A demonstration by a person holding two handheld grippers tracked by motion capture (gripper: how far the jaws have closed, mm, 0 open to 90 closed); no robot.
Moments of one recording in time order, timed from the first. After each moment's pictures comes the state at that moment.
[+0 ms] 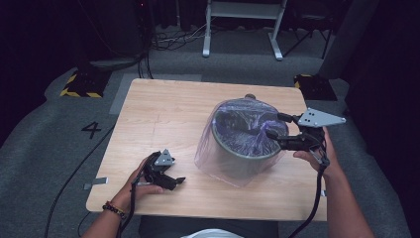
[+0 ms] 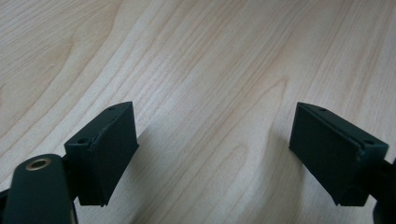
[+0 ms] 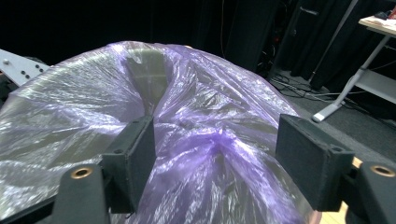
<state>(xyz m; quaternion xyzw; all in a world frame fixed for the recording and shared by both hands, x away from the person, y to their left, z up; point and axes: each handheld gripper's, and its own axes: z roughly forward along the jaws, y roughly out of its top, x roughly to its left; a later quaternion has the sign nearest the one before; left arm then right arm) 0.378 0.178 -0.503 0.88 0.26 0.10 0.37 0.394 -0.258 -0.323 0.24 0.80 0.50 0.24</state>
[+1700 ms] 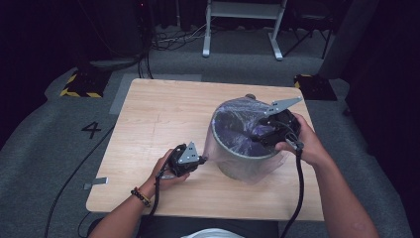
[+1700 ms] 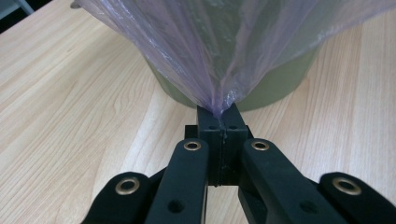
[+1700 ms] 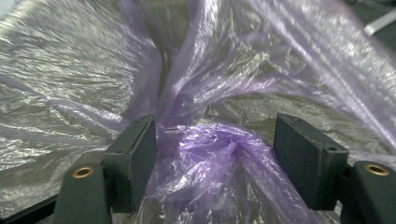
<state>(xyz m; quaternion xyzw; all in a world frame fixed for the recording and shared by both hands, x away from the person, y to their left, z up) 0.388 0.108 -0.468 0.88 0.15 0.16 0.42 0.426 -0.201 -0.318 0.26 0.89 0.33 0.15</state>
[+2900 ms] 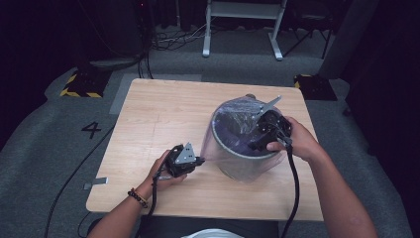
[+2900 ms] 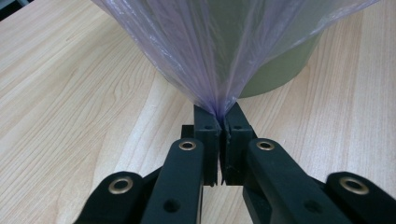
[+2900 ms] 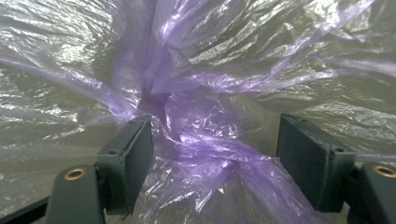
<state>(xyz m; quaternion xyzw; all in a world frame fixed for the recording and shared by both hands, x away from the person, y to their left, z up) 0.387 0.117 -0.471 0.88 0.16 0.16 0.42 0.440 -0.184 -0.333 0.27 0.93 0.21 0.09</state>
